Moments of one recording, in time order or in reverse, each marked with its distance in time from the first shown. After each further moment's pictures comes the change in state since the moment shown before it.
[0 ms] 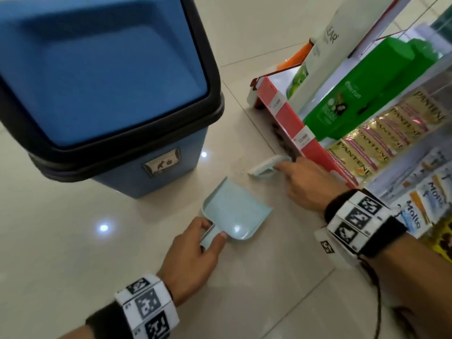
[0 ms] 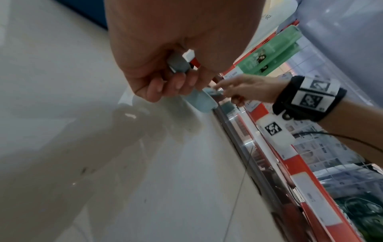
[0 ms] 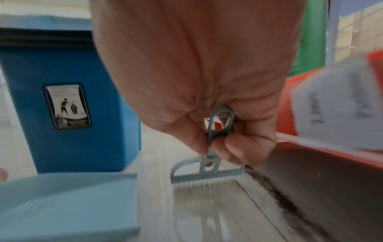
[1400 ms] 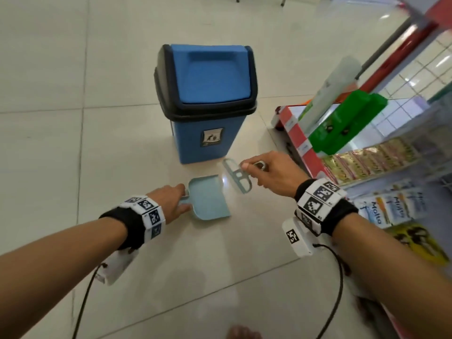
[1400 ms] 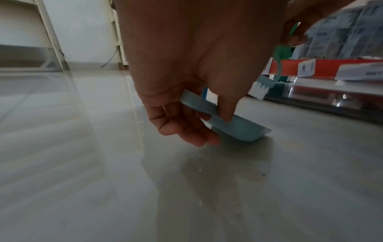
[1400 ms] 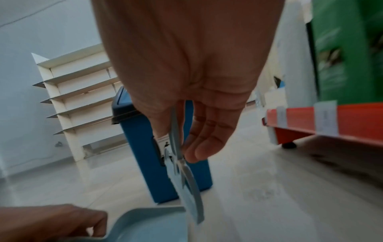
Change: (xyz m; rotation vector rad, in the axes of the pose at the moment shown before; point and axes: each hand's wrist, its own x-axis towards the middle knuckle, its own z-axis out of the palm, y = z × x) left_hand -0.060 -0.029 -0.068 0.766 -0.014 -0.117; right_hand -0.085 -0.096 -0.032 0.404 0.133 -0.382
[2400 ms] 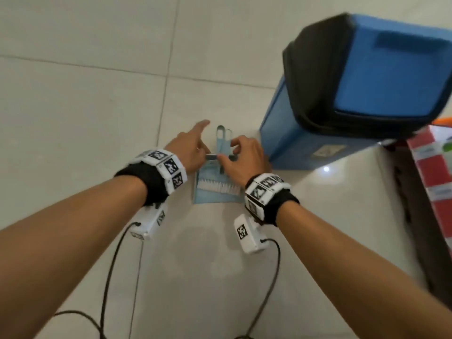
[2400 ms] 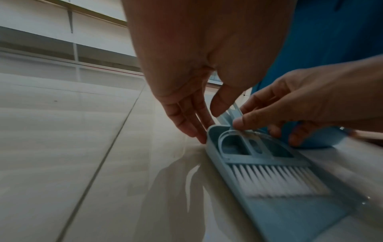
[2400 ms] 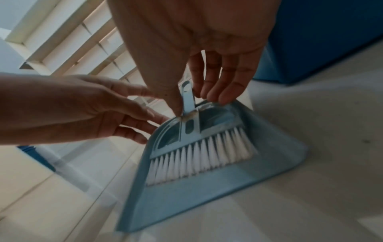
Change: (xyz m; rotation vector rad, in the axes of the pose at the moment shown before) left_hand 0.038 -0.152 -0.052 -0.525 0.306 -0.160; right_hand 0.164 -0.124 0.210 -0.074 0.051 0.079
